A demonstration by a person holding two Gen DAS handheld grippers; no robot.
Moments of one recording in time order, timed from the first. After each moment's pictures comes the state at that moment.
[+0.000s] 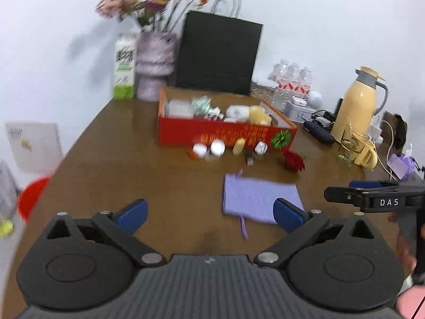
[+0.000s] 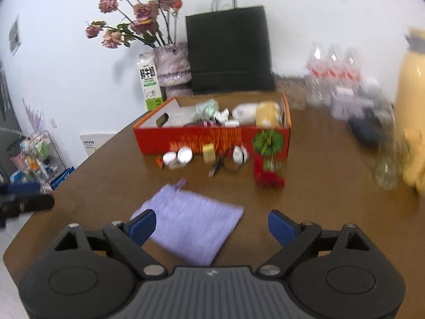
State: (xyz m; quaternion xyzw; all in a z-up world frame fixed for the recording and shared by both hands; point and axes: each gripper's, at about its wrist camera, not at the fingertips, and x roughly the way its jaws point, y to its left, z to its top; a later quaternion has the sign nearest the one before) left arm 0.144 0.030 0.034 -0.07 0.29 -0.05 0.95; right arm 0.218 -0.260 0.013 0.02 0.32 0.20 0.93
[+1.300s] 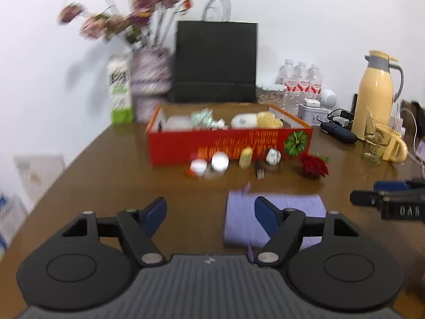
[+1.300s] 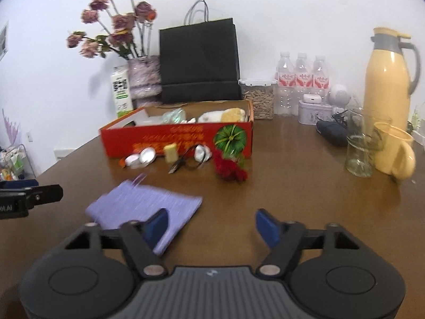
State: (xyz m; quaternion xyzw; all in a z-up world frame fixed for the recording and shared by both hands) left arm 0.210 -0.022 -0.005 0.02 0.22 -0.02 0.97; right arm 0.227 -0.285 -0.031 0.01 0.26 0.14 0.95
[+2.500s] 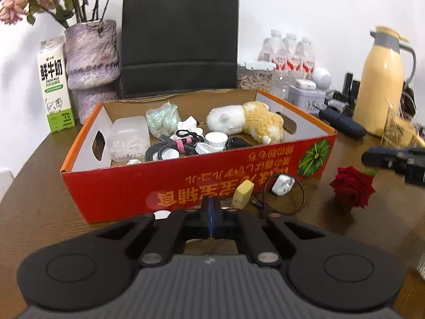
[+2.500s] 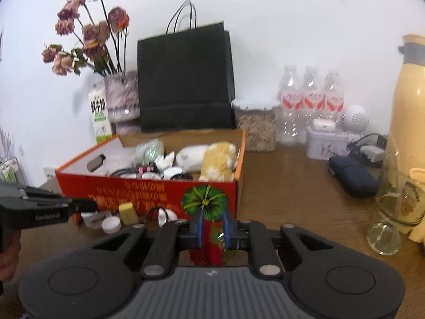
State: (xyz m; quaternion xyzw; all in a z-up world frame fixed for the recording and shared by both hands) left arm 0.369 -0.032 -0.026 0.04 0.28 -0.10 0.95; right arm 0.355 -0.294 -0.021 0.00 0.22 0.15 0.96
